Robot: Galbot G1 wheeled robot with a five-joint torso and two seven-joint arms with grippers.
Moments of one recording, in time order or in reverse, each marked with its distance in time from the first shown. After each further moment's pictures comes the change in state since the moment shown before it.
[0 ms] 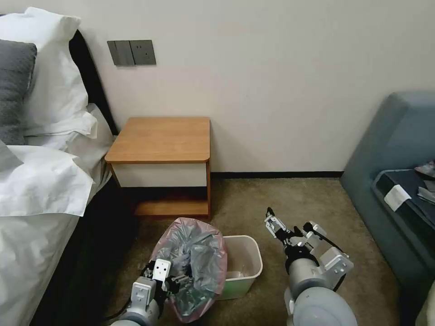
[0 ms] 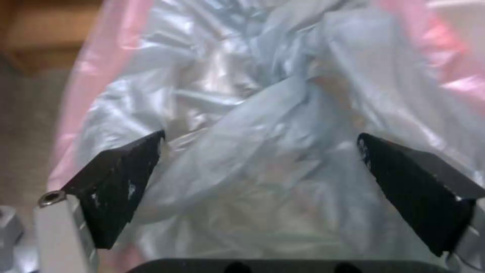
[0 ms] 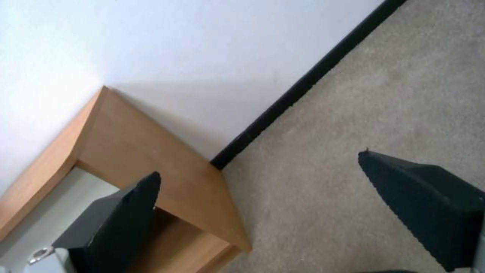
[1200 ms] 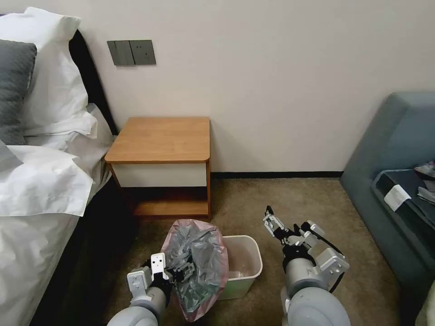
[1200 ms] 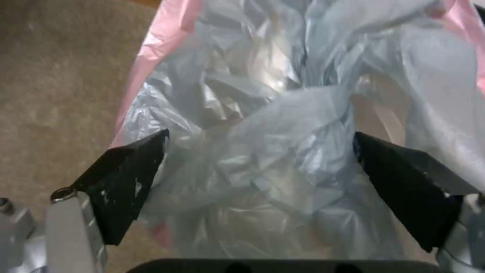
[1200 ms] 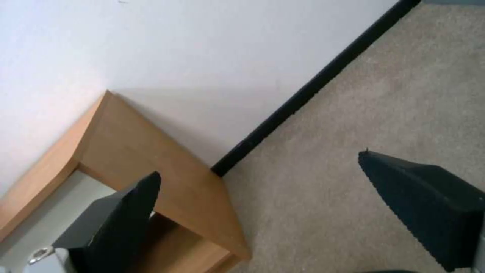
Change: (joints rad) left arm -0.073 -0.116 -0.005 0.068 -0.292 0.027 -0.269; right arm -0.006 0.021 -0.012 -0.017 -0.060 0.017 -0.023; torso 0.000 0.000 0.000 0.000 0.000
